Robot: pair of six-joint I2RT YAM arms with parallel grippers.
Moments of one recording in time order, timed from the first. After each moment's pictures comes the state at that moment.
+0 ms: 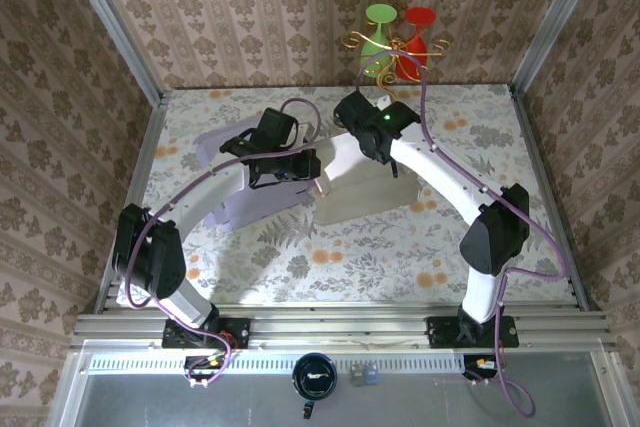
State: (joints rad) left arm -0.59 1.60 1.30 -0.59 0.37 -0.46; right arm 0.61 1.83 1.83 -1.24 0.75 0.36
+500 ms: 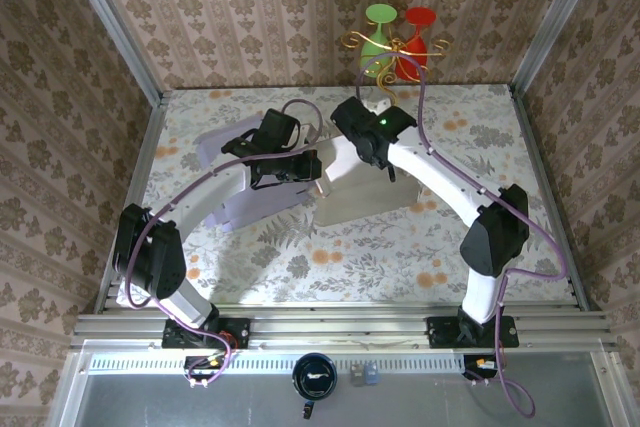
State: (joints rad) left arm -0.60 1.60 1.30 -0.60 0.35 -0.47; right arm 0.64 1.82 1.78 -1.23 0.79 0.45
